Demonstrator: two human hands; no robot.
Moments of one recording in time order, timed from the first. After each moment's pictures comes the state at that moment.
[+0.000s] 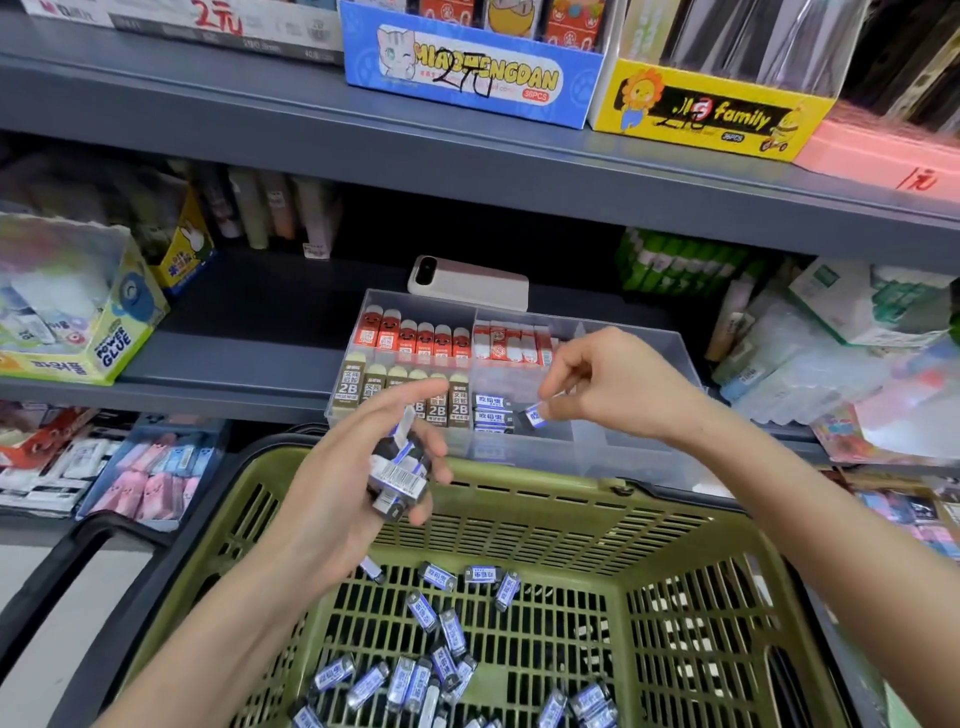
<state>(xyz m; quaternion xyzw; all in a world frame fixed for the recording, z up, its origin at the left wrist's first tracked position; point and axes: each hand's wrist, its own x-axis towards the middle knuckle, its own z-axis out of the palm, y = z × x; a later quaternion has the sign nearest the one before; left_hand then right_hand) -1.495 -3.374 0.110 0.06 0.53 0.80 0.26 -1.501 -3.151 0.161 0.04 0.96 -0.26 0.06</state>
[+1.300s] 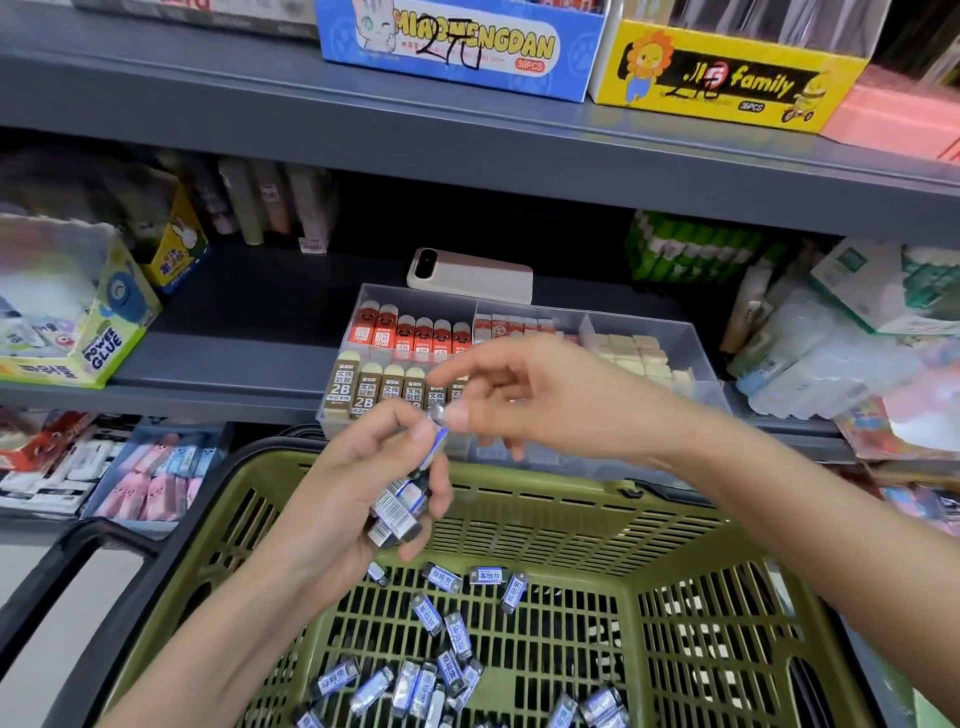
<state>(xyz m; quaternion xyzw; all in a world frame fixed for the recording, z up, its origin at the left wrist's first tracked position) -1.494 -3.372 0.101 0.09 0.51 0.80 0.29 -1.497 -3.191 0.170 -0.12 0.86 -0.47 0.17</state>
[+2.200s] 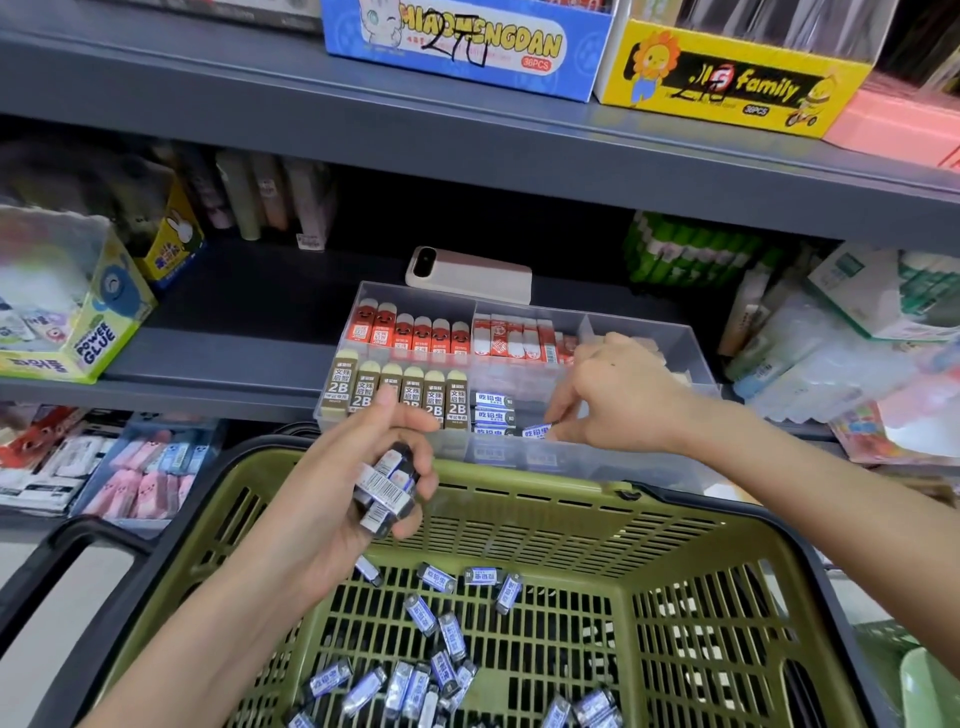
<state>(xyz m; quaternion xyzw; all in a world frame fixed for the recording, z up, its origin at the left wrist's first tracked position) -1.499 -3.374 0.104 0.00 0.53 0.79 0.30 -1.513 -3.132 0.134 -0.13 0.99 0.03 0.07</state>
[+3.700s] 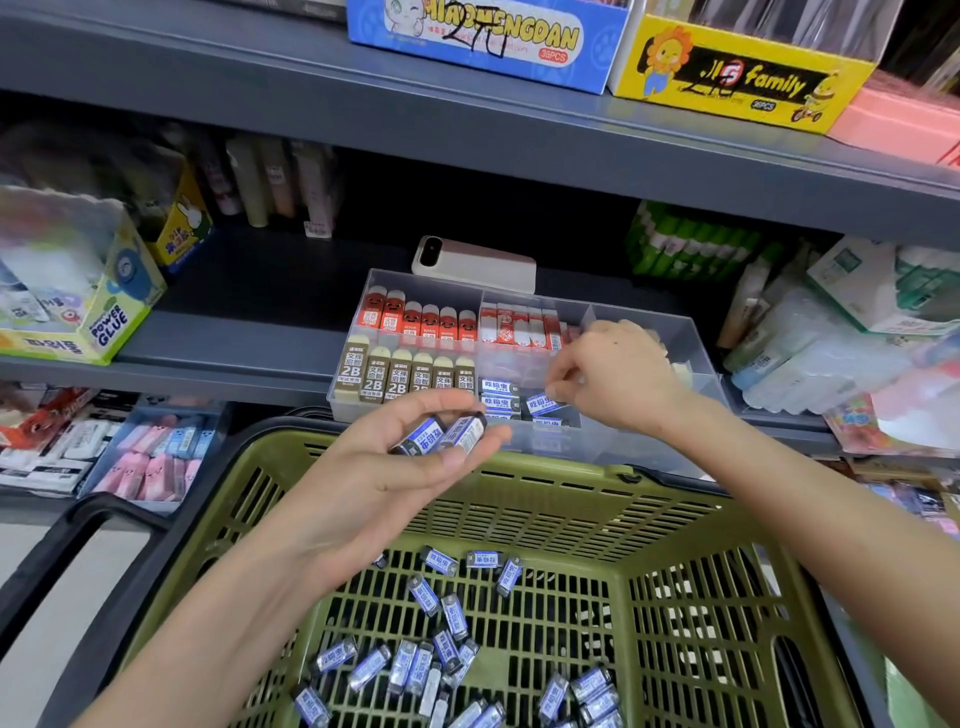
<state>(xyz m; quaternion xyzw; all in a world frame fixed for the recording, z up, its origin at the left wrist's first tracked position) -1.492 -3.375 0.107 0.04 0.42 0.83 0.36 -1.516 -3.142 0.128 -0.02 1.00 0.03 0.00</state>
